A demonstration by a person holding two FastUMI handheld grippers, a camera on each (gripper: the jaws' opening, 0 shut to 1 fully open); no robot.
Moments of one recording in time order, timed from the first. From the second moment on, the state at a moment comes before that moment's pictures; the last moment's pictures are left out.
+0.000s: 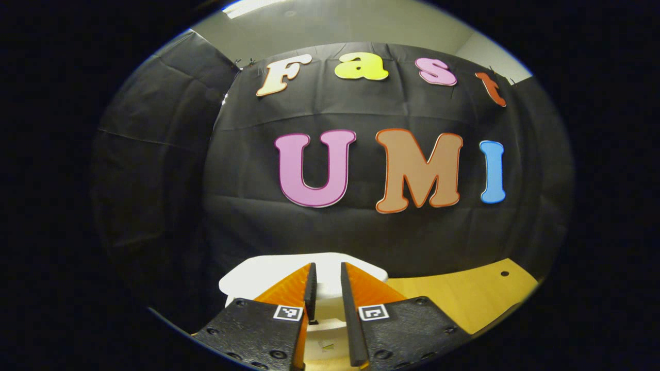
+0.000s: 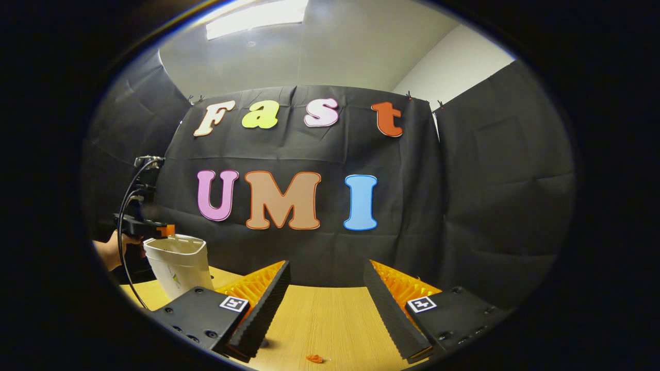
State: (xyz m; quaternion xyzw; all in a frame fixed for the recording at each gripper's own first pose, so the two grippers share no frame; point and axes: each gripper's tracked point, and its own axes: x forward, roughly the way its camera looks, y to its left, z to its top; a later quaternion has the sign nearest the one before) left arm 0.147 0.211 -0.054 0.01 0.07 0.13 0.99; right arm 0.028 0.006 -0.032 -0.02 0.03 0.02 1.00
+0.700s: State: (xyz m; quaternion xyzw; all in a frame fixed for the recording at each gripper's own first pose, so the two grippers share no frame) left arm 0.025 0.083 0.015 0.01 -0.04 0.11 0.99; right arm 0.042 -0.013 -0.067 0.01 0.07 0.10 0.99
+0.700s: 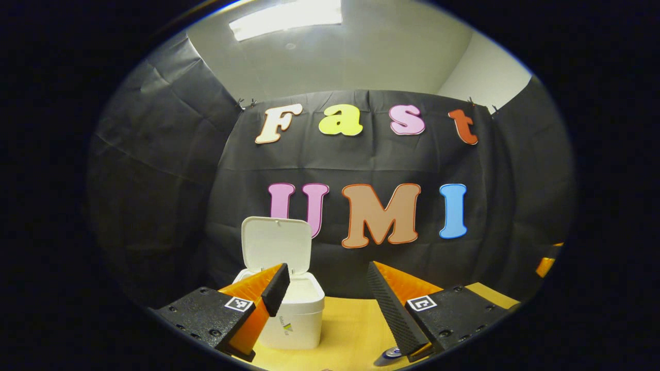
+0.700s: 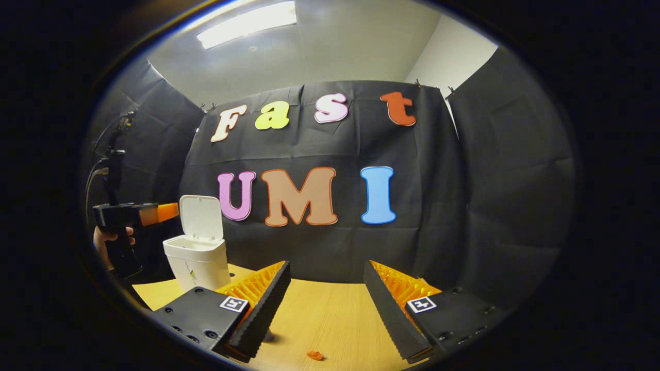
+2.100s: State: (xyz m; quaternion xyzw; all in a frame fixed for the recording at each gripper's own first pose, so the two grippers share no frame) left arm -0.049 0.070 -0.018 0.02 0.03 0.11 0.99; right arm 0.029 0.030 -0.419 -0.12 0.44 0.16 0.88
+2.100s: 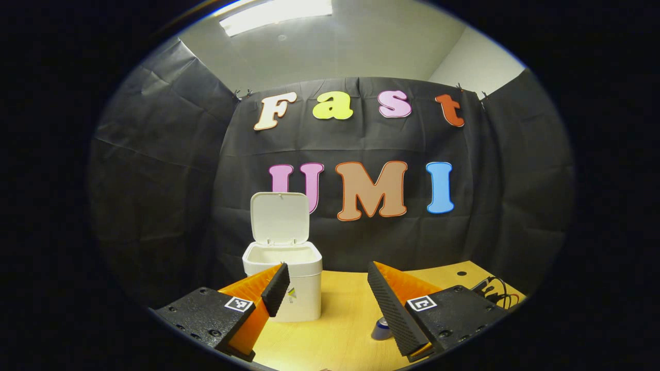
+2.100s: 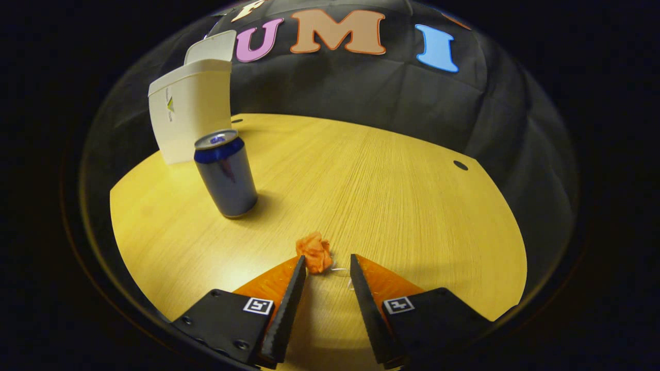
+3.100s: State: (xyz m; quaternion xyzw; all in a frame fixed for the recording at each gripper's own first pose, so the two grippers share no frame) left arm -0.050 0.080 -0.026 0.04 0.06 0.11 0.99; right arm 0.053 0.026 -0.403 -0.12 0.41 0.19 0.88
